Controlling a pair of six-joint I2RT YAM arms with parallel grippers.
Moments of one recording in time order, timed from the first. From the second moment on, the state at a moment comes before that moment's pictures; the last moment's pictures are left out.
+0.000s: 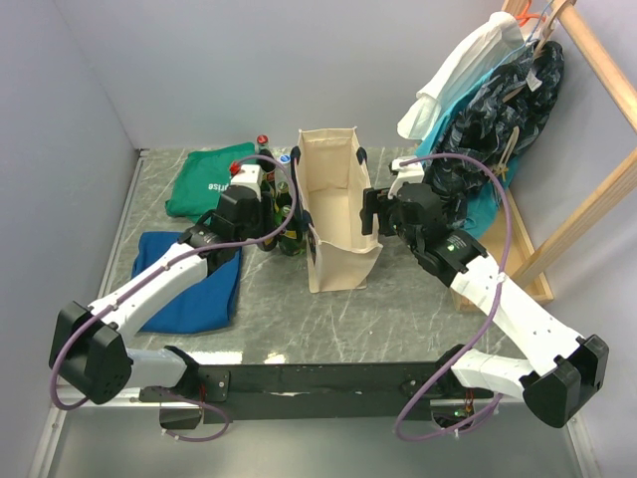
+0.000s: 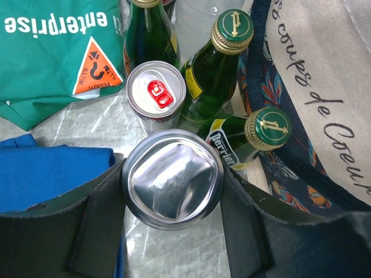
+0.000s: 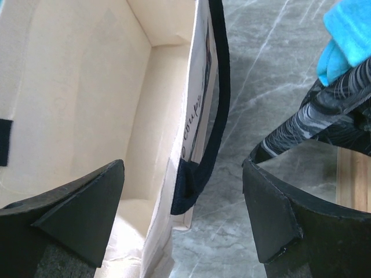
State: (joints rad) left arm -0.56 1.28 1.00 -0.26 -0.31 -0.33; right arm 0.59 1.12 1.07 -0.38 0.28 0.23
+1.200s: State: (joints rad) left arm -0.55 1.36 0.87 -0.09 -0.31 -0.33; right arm 0.59 1.11 1.04 -0.38 0.30 0.24
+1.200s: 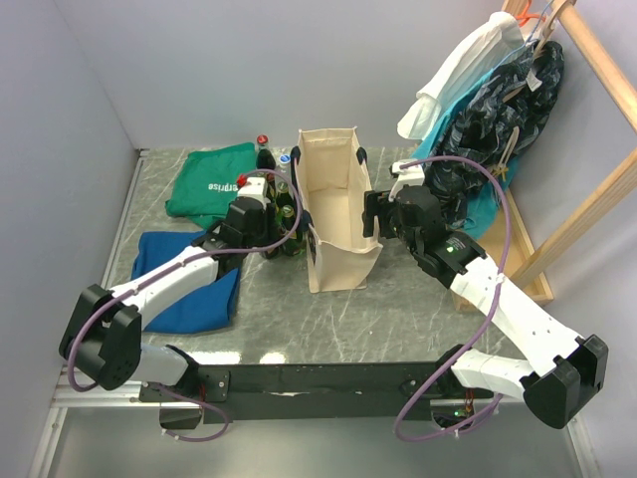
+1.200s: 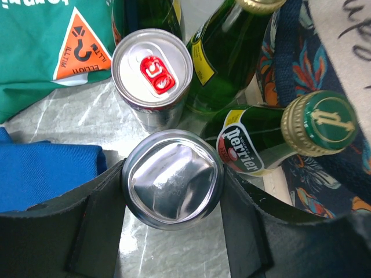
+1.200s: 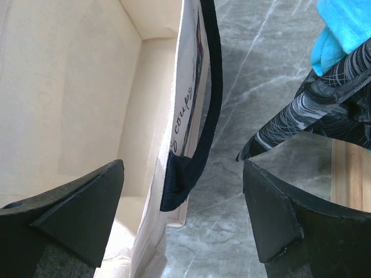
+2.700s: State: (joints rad) left arm -0.55 1.37 0.86 -0.06 -0.32 -0.34; right arm 0.59 1.13 1.04 -0.38 0.30 0.24
